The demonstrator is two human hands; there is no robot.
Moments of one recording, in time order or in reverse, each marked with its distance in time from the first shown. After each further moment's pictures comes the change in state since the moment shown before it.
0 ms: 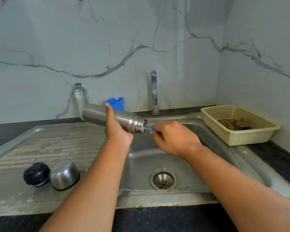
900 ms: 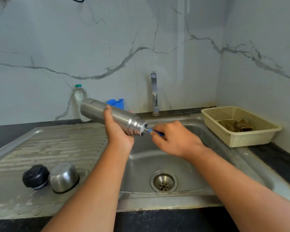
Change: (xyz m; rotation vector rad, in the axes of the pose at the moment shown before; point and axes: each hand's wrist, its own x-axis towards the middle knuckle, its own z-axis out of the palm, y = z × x) left_hand -0.010 -0.006 -0.003 0.054 -0.102 0.118; right_hand -0.001 0.000 -0.005 0.219 0.024 -0.030
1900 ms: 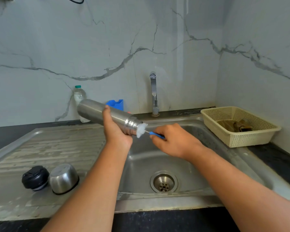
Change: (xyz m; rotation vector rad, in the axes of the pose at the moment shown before) left_hand -0.005 0.004 0.005 -0.026 0.010 -0.039; right_hand 0.001 0.002 0.002 0.048 -0.085 0.055
